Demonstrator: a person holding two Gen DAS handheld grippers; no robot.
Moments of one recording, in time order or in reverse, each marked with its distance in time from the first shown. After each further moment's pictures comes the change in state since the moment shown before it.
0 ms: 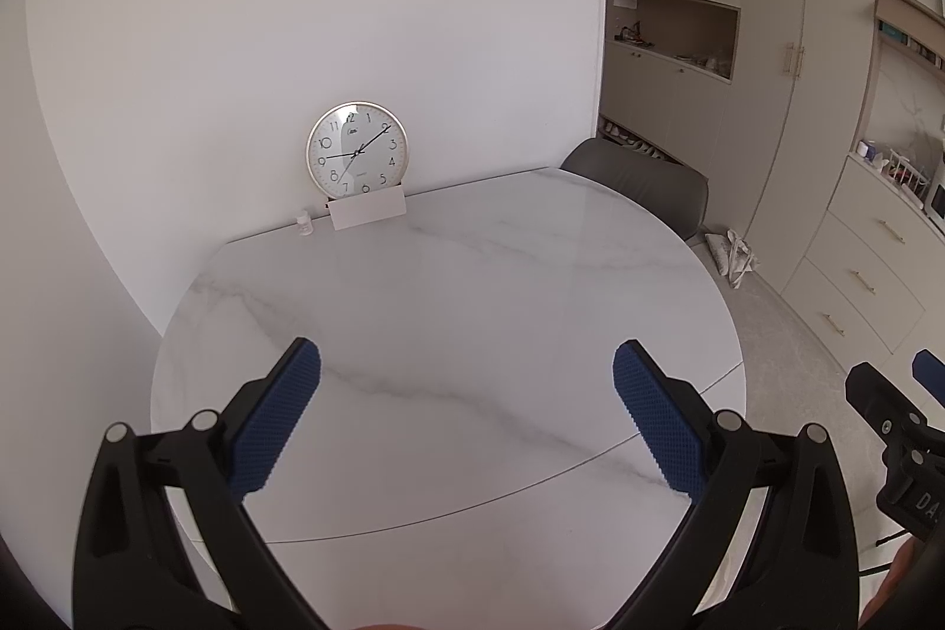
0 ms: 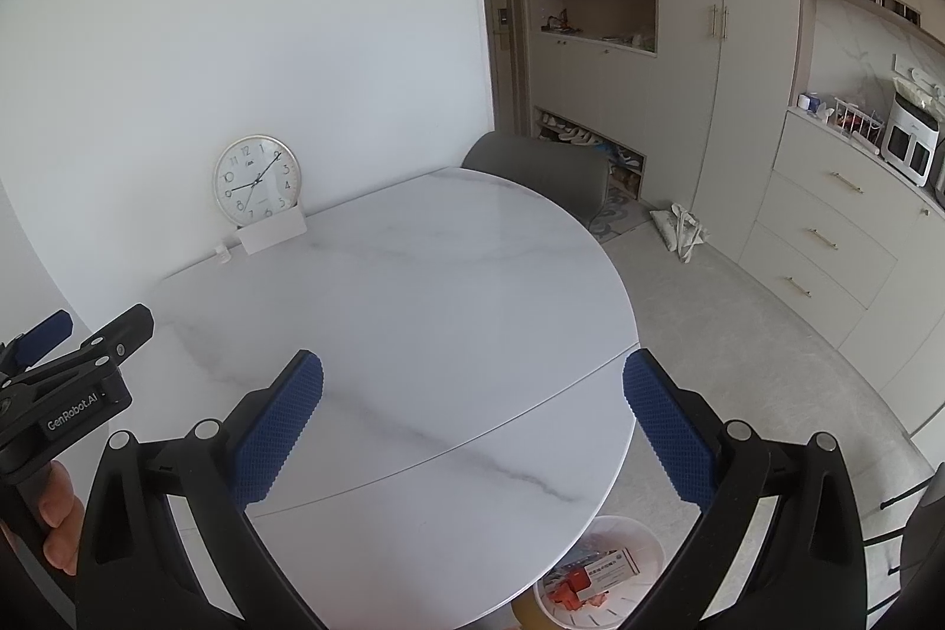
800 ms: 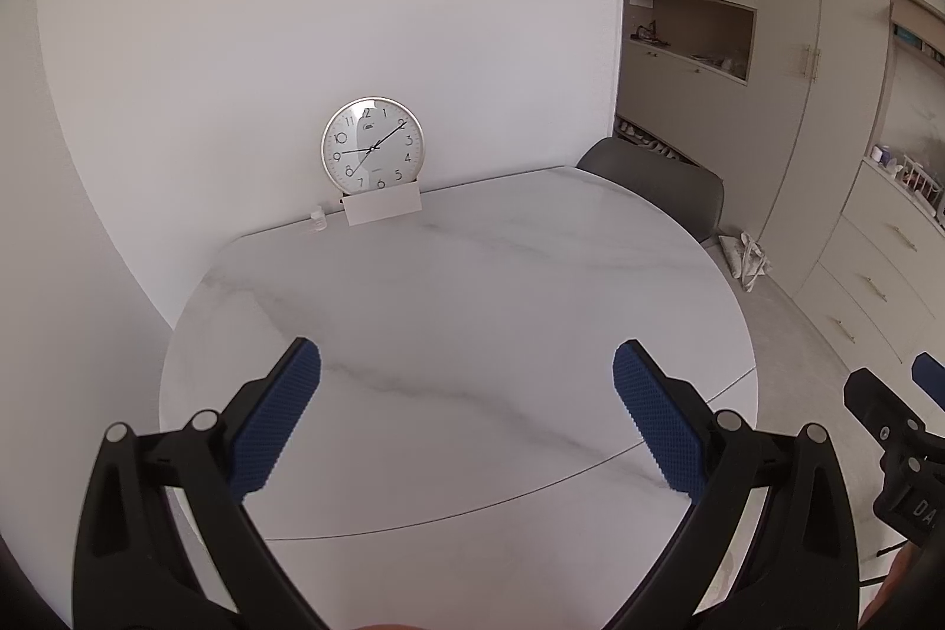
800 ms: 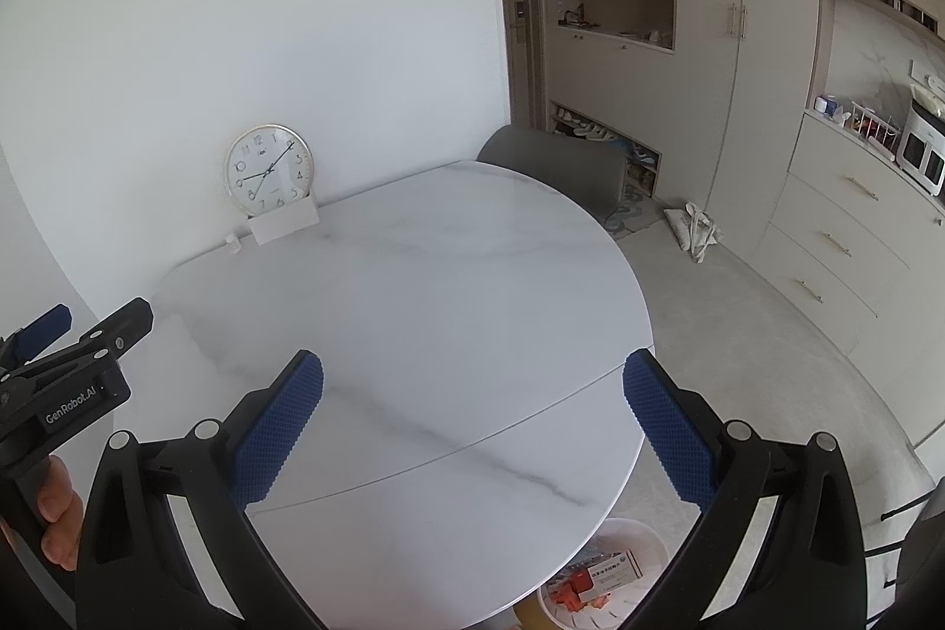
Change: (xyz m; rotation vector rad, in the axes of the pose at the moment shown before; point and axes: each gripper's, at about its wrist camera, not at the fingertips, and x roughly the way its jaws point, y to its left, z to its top) left arm 0.001 0.006 0.003 -0.021 0.010 0.037; right arm 0.009 0.002 0.006 -0.030 0.023 0.037
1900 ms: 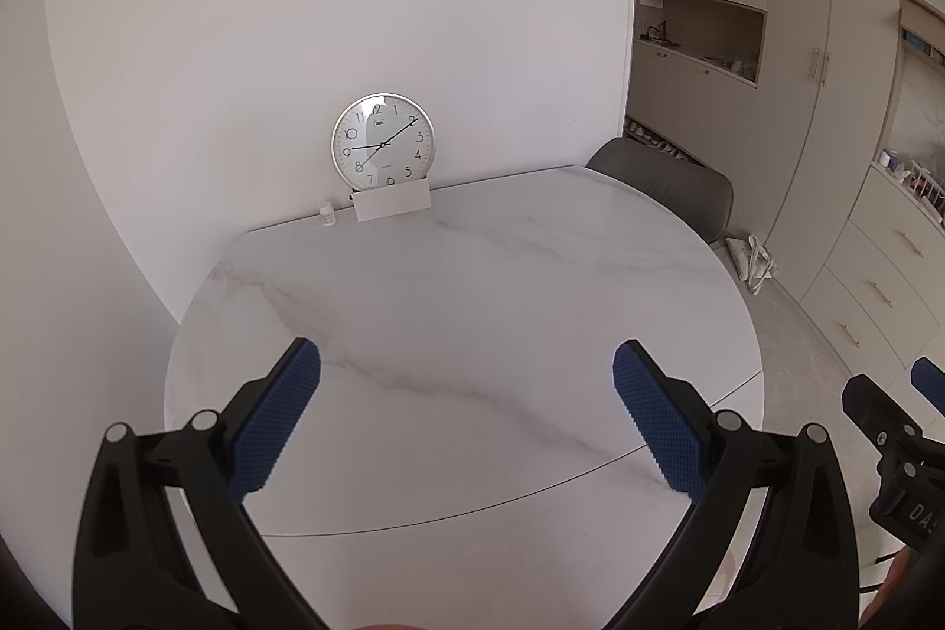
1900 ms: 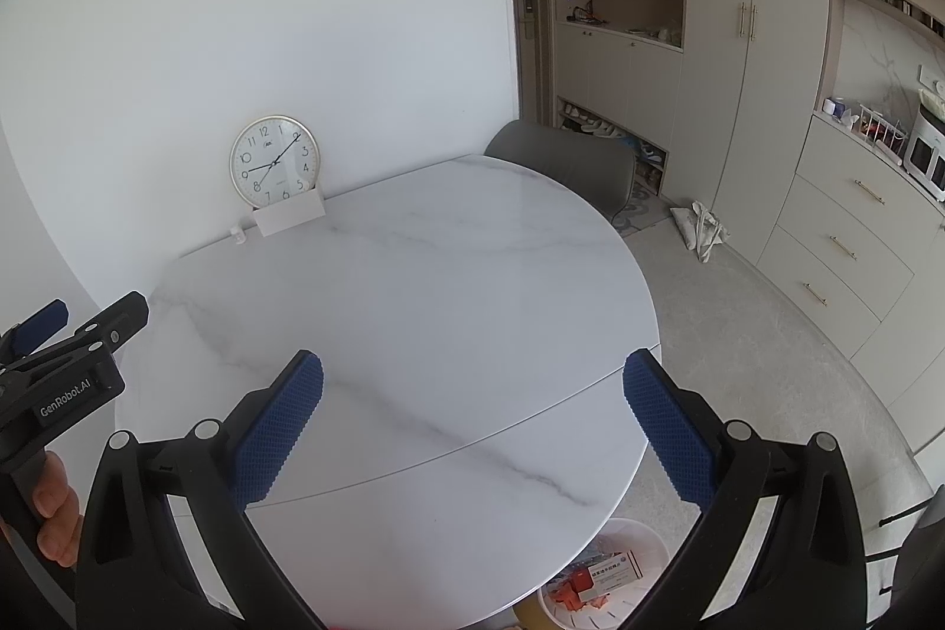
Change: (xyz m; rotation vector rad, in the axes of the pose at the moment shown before) left arm 0.001 0.007 0.002 -0.013 0.006 0.014; right arm 0.005 0.001 0.001 -0.018 0.013 0.014
